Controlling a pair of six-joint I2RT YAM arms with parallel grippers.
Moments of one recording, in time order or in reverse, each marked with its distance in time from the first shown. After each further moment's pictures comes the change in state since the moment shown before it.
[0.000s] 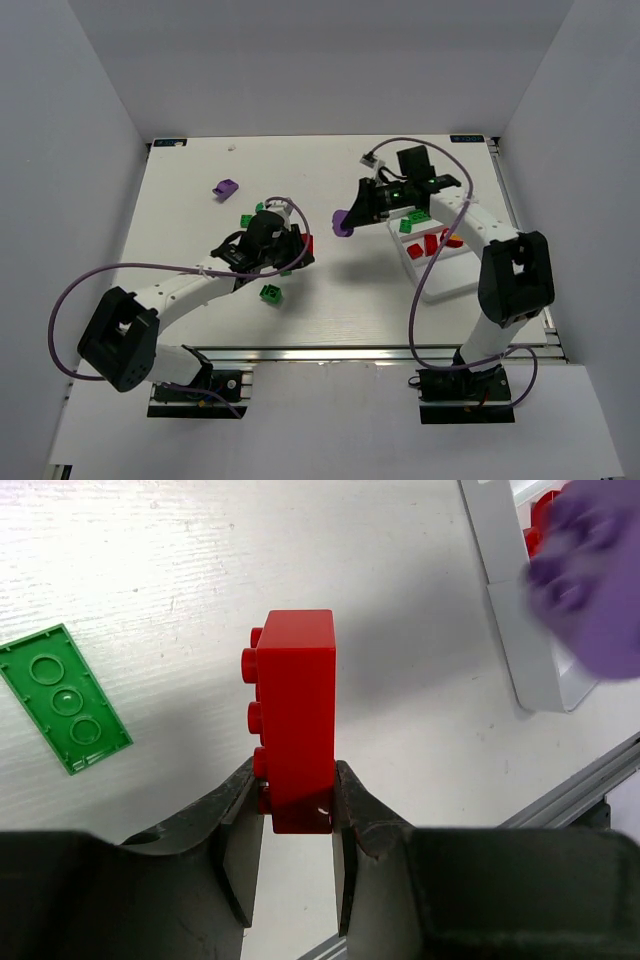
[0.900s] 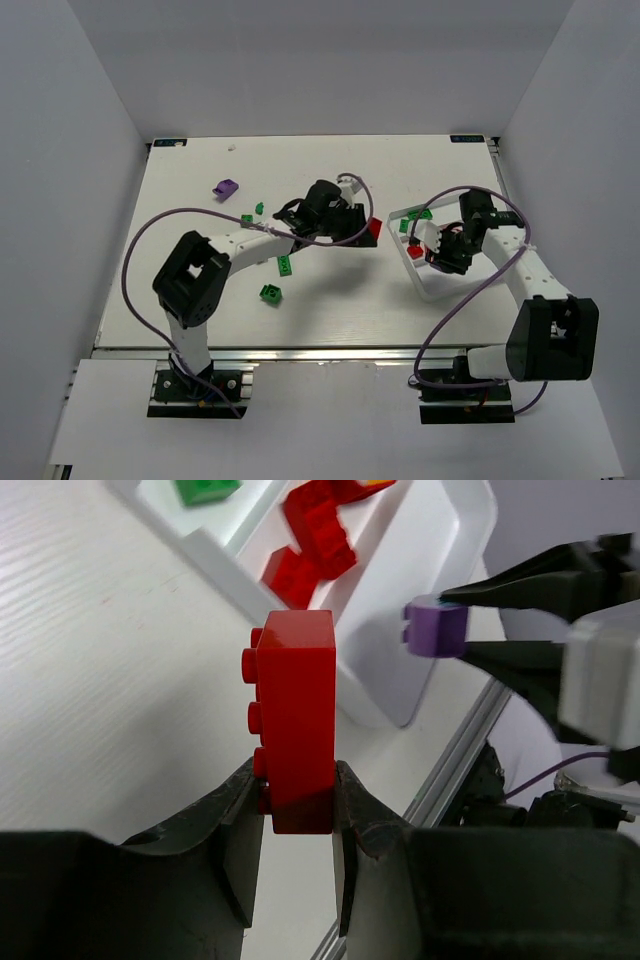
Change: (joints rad) left arm -0.108 0.489 0.476 0.102 0.303 0.043; right arm -0.322 -0.406 -0.361 -0.496 0.663 -1.532
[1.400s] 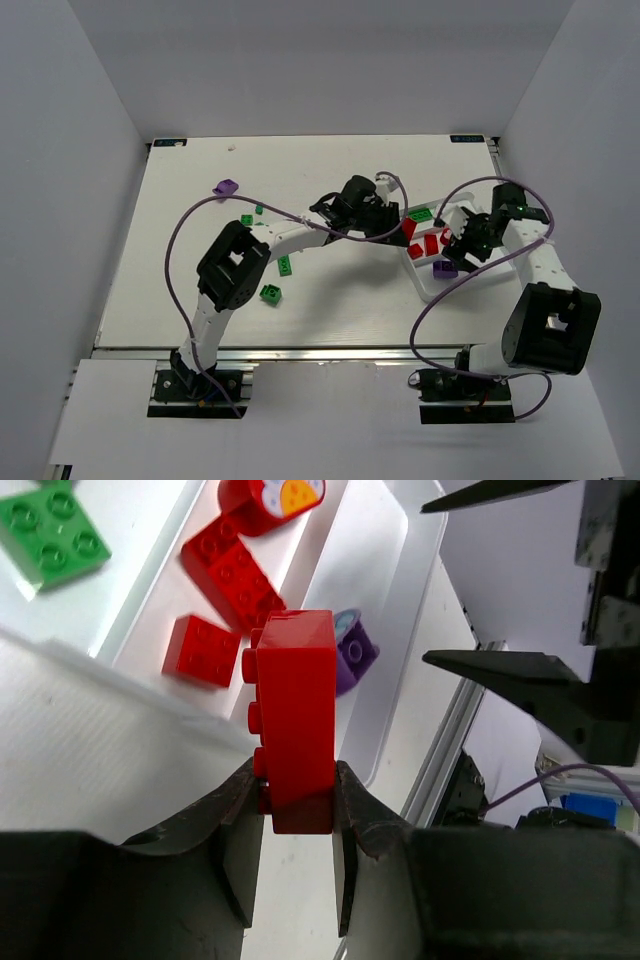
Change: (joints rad) left arm -0.076 0.291 0.337 -0.011 0.100 -0.001; right arm -0.196 0.066 0.045 0.053 -0.084 0.008
